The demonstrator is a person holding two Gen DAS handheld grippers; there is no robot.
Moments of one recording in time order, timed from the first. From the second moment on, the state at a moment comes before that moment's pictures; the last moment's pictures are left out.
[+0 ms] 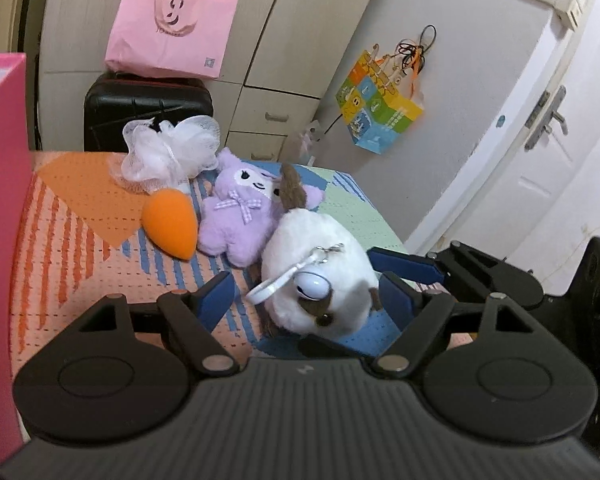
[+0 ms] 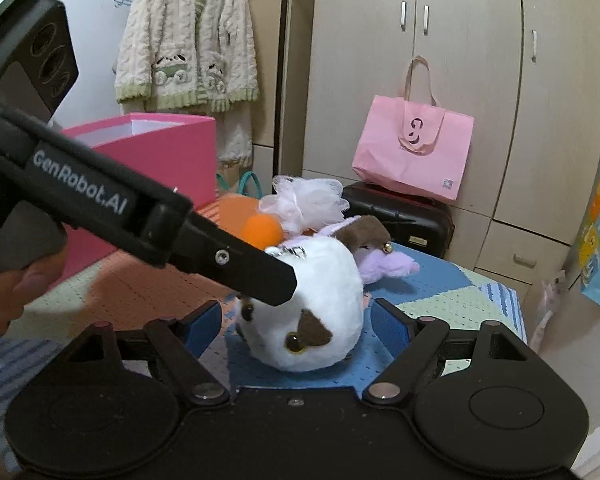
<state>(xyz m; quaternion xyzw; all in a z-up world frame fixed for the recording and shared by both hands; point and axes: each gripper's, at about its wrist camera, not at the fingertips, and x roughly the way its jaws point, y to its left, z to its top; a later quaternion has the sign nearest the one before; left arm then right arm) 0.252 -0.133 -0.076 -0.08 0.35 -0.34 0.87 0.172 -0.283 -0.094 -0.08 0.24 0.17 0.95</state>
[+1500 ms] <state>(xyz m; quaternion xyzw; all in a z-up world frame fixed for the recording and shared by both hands) 0.169 -0.093 -0.061 -0.08 0.42 -0.34 0.84 0.102 -0.234 -0.094 0.06 0.33 0.16 0.93</state>
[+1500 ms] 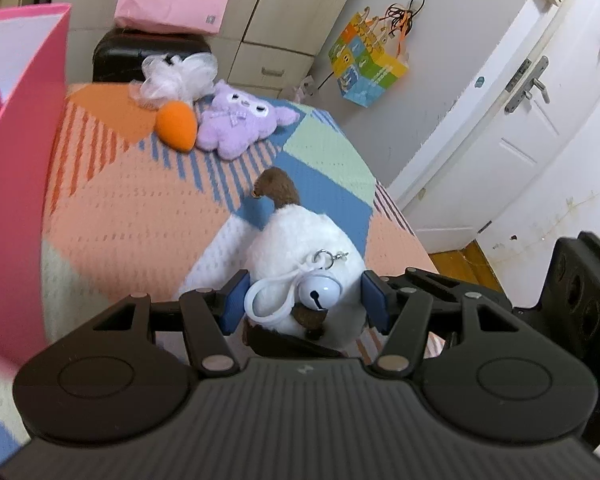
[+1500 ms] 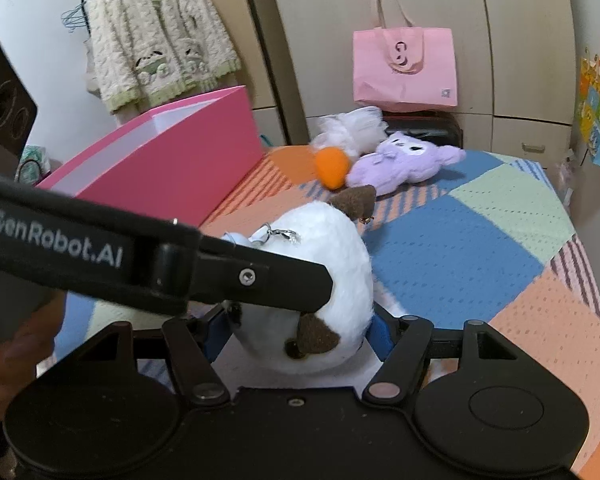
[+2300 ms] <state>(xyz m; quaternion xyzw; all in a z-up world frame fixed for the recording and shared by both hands) 0.106 0.014 0.003 -0.07 0.39 -0.34 0.85 0.078 -0.137 -0.015 -0.03 0.37 0.27 0.89</state>
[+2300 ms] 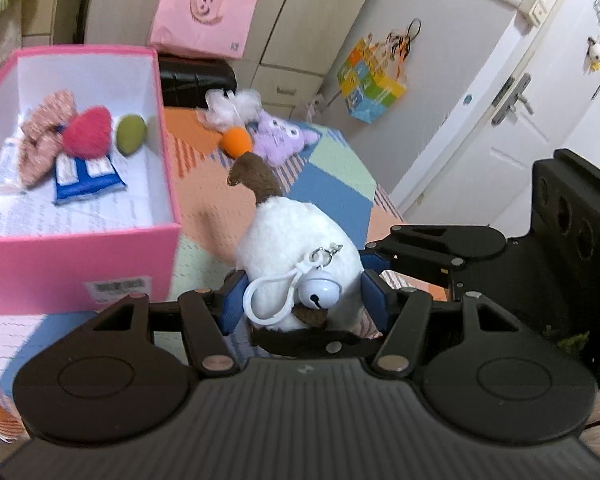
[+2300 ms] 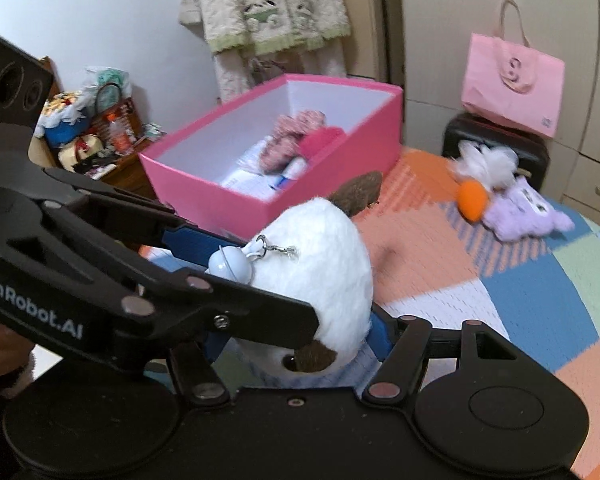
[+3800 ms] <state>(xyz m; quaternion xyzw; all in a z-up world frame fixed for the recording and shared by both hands) 0.238 0.137 -0.010 -0.14 0.41 -0.20 0.88 0.248 -0.002 -0.020 -0.08 0.39 0.39 0.83</state>
